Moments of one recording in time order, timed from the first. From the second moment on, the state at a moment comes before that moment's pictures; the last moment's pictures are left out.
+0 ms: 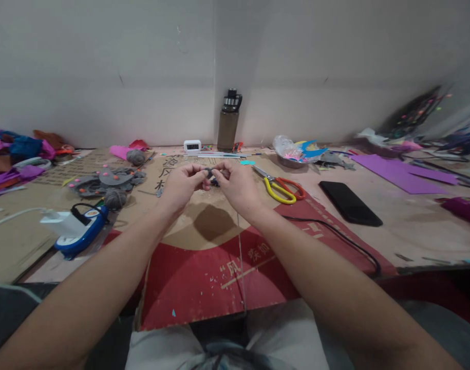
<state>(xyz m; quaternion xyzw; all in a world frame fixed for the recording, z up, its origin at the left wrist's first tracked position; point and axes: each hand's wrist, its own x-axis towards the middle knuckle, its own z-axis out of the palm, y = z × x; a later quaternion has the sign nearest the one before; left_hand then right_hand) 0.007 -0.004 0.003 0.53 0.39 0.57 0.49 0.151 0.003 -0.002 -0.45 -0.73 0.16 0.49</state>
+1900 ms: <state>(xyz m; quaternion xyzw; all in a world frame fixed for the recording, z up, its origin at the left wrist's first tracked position) -0.005 -0.009 0.013 0.76 0.52 0.34 0.19 0.163 -0.004 0.006 -0.43 -0.84 0.07 0.32</state>
